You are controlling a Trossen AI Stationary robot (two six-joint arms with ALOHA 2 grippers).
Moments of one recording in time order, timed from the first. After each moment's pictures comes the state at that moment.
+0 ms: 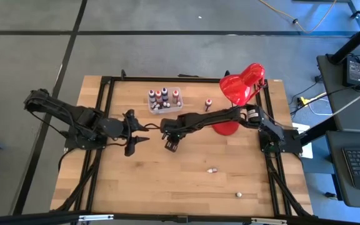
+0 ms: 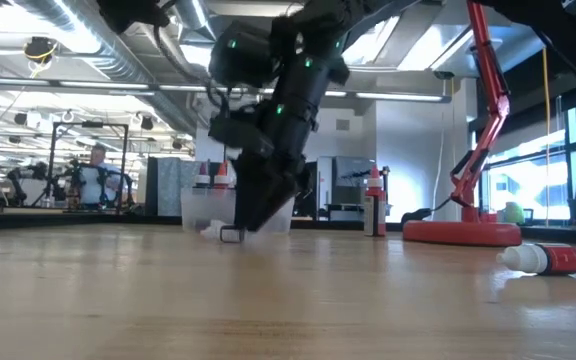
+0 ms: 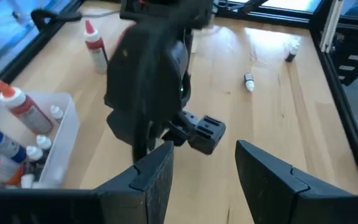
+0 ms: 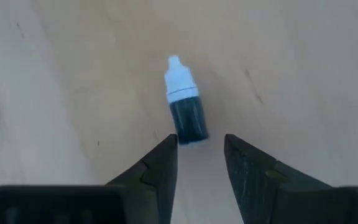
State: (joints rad) left arm -0.34 0.94 0.89 -0.57 -0.38 -0.37; right arm 0.01 2.26 1.74 -0.66 0.01 0.39
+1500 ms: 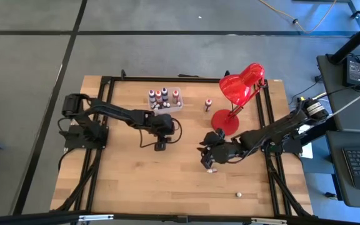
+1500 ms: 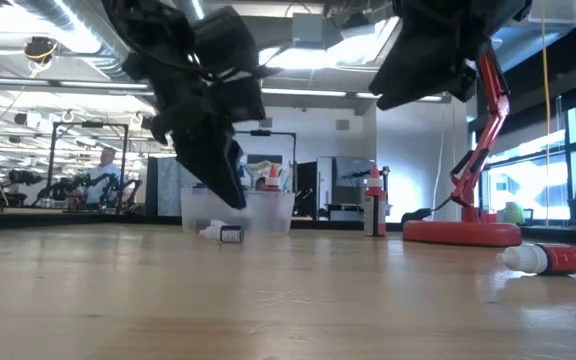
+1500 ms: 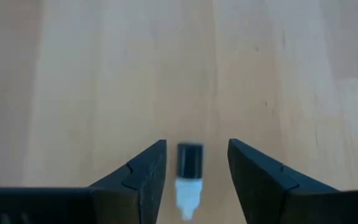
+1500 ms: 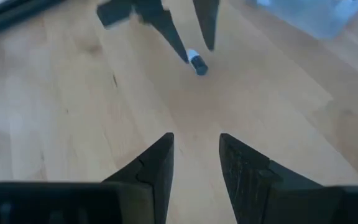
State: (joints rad) left arm 0.06 1.65 0.89 -0.23 0.06 0.03; right arm 0.42 1.48 0.96 -0.32 0.52 0.79
